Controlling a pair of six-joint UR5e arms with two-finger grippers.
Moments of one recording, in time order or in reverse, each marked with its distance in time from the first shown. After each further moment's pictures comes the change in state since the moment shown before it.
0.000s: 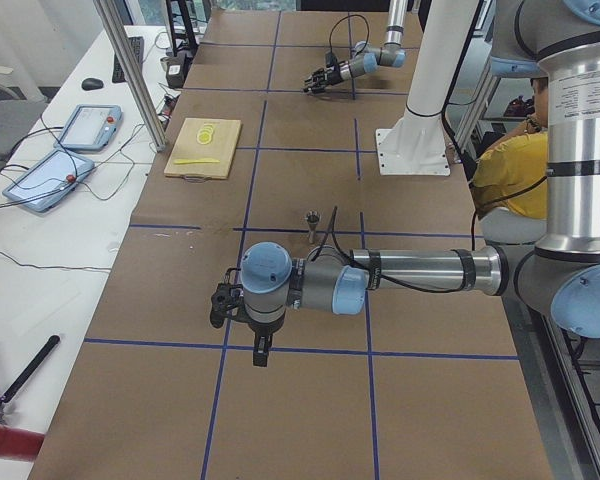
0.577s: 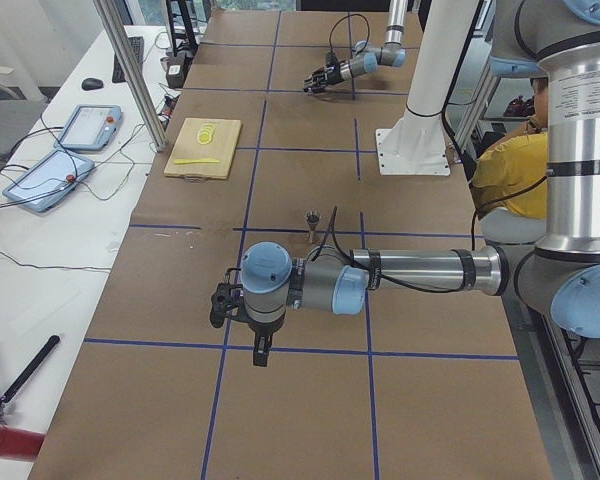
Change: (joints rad) left arm 0.000 0.000 0.000 0.000 0.000 0.000; right arm -0.001 0.000 0.006 -0.015 -0.001 0.007
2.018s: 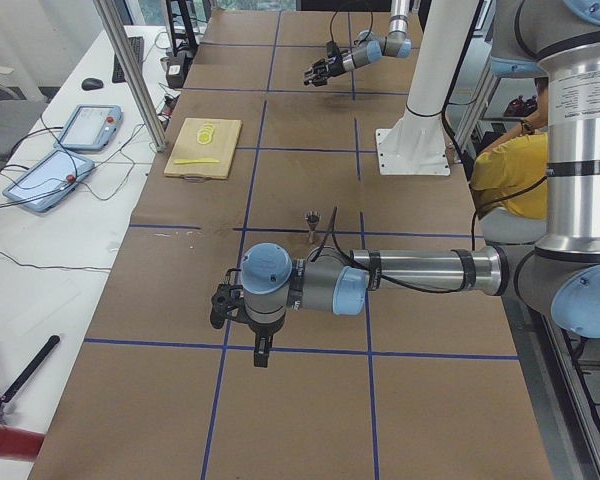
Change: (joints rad) left arm 0.000 0.000 0.002 0.001 0.000 0.000; right arm 0.001 0.000 0.226 -0.206 0.019 -0.045
